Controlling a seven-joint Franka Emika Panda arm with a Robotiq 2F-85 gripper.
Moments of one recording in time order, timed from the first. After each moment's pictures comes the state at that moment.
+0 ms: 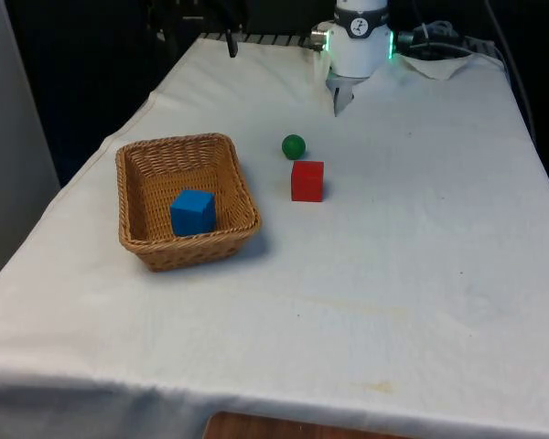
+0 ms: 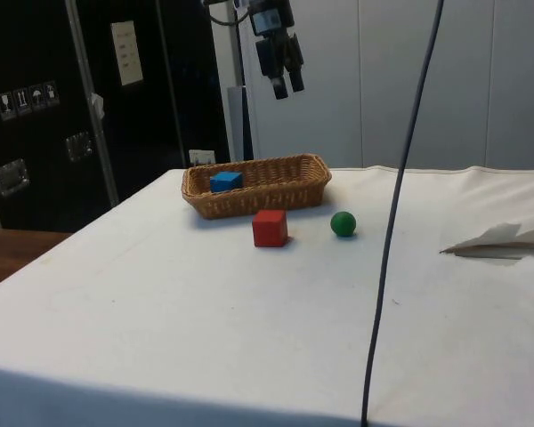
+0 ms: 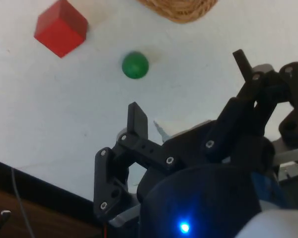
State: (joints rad) arm 0.34 0.33 -0.81 -1.87 0.19 1.90 -0.49
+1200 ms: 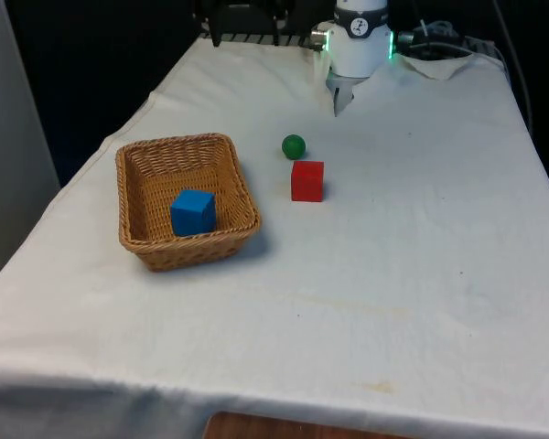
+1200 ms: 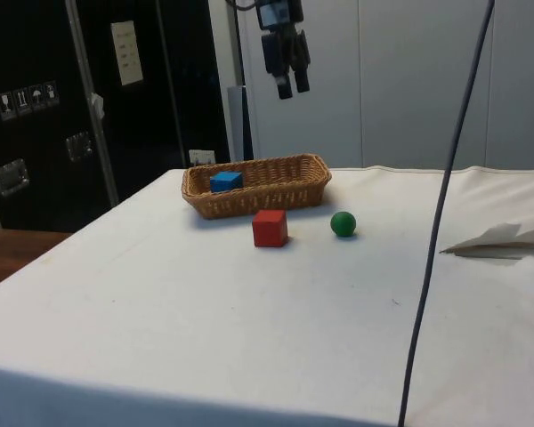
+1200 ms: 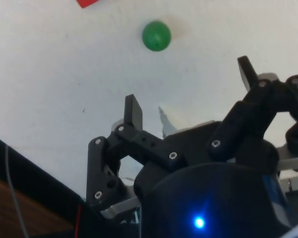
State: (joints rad) arm 0.35 0.09 -0.69 -2.08 0.07 2.00 -0.32
